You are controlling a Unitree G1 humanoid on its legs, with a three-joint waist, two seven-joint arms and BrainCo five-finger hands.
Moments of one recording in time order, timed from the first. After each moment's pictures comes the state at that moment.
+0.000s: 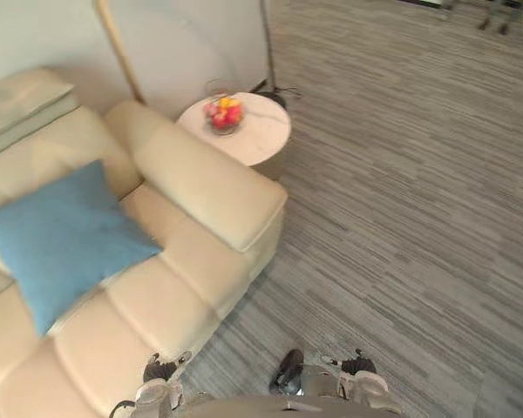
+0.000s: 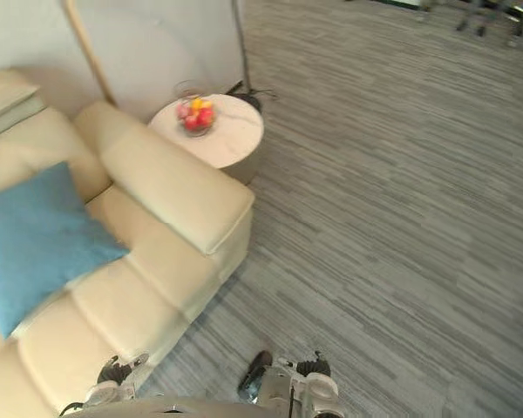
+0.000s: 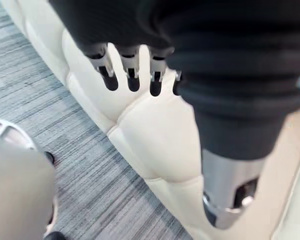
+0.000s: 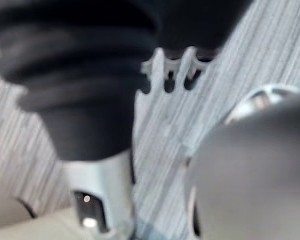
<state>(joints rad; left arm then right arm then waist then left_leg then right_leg) 0.08 -0.01 0.26 1.01 0.02 -0.02 0.20 0.00 -0.06 -0.32 1.01 -0.07 -0.02 -0.19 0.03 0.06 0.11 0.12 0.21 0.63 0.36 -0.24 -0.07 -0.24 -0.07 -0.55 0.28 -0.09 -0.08</state>
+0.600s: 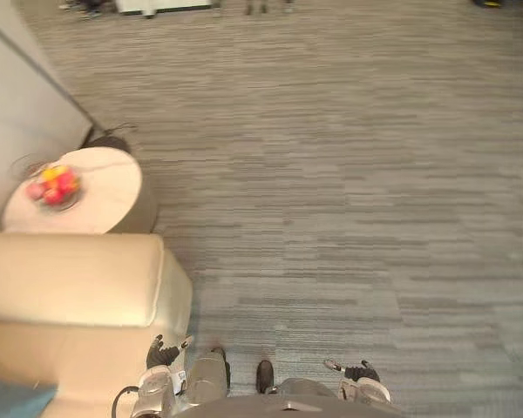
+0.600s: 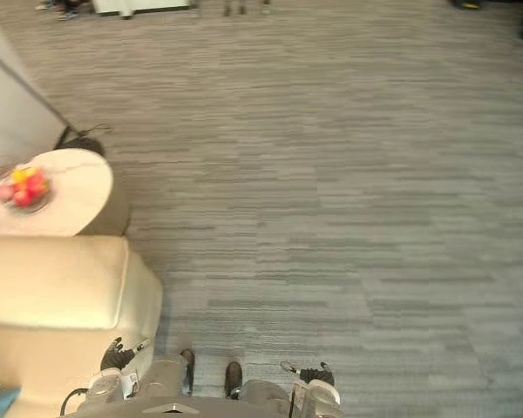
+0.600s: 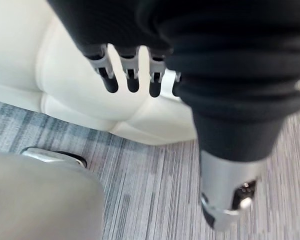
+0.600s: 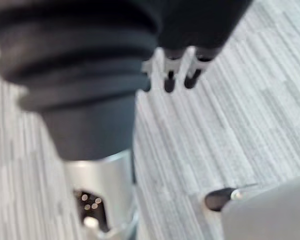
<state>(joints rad) 0.07 -0.05 0.25 0.92 0.02 -0.04 0.19 0.04 -0.02 -0.35 0.97 0.02 0.00 -0.23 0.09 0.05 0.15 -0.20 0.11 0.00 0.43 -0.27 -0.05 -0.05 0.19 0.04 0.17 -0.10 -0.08</state>
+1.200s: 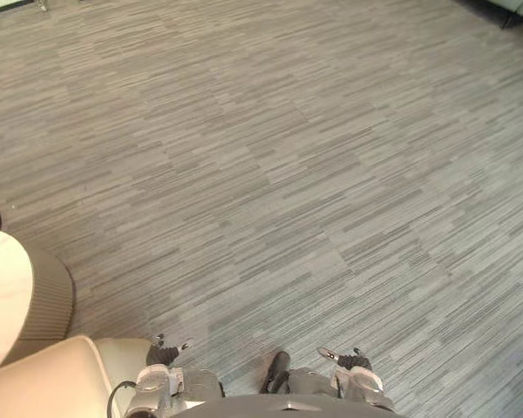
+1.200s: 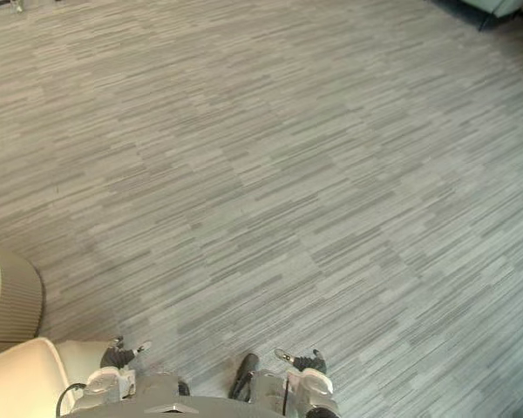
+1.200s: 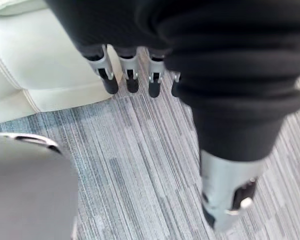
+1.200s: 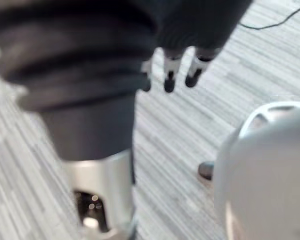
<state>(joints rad) 0.05 0.02 0.14 0.96 0.00 -0.04 0.19 0.01 -0.03 -0.32 1.00 0.07 -0.04 -0.23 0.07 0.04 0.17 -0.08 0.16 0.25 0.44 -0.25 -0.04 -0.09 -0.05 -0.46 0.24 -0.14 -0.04</state>
